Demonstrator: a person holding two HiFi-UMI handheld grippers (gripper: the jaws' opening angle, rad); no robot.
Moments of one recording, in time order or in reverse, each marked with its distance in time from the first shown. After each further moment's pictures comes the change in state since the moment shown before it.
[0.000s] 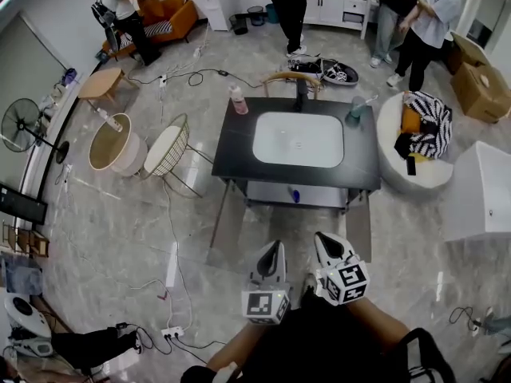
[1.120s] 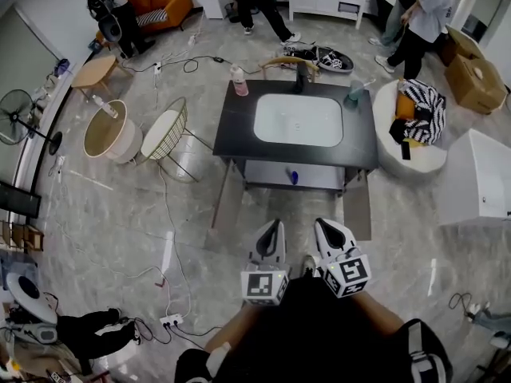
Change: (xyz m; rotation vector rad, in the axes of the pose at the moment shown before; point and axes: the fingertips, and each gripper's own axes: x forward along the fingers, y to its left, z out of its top) left arm -0.042 0.016 0.009 0.025 -0.051 -0.039; right arm -0.037 0.062 0.021 -0.042 -0.109 -0.054
